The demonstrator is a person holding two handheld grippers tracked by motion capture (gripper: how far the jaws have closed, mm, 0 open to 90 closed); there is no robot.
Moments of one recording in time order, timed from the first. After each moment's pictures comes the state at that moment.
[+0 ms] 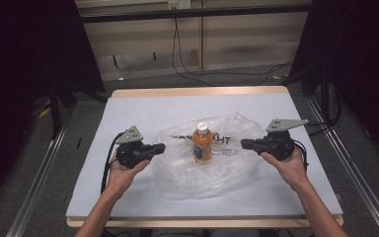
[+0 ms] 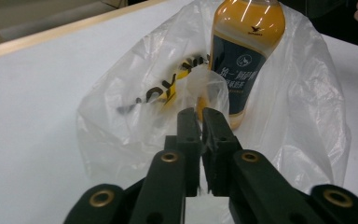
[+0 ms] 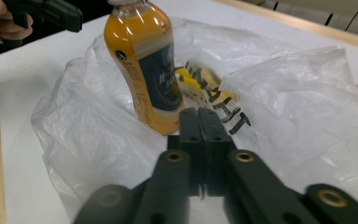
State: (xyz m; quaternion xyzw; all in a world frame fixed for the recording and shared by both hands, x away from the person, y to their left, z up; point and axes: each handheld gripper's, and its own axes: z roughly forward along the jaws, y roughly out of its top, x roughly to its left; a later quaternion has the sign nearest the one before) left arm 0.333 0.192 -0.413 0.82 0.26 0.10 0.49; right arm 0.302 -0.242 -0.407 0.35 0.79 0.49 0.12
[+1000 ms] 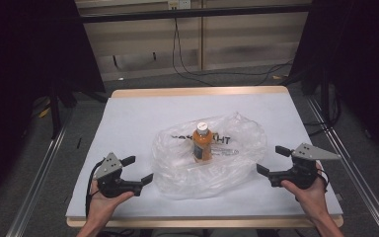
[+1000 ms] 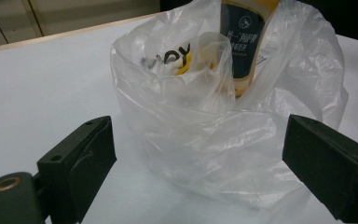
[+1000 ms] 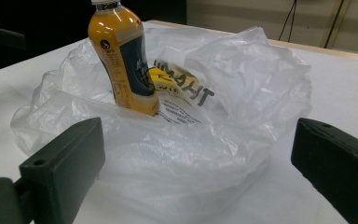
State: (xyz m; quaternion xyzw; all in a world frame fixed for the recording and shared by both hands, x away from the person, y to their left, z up) left arm 0.268 0.236 -0.441 0.78 0.31 0.16 0.52; right arm 0.228 -0.274 -0.427 0.42 0.72 0.52 0.22
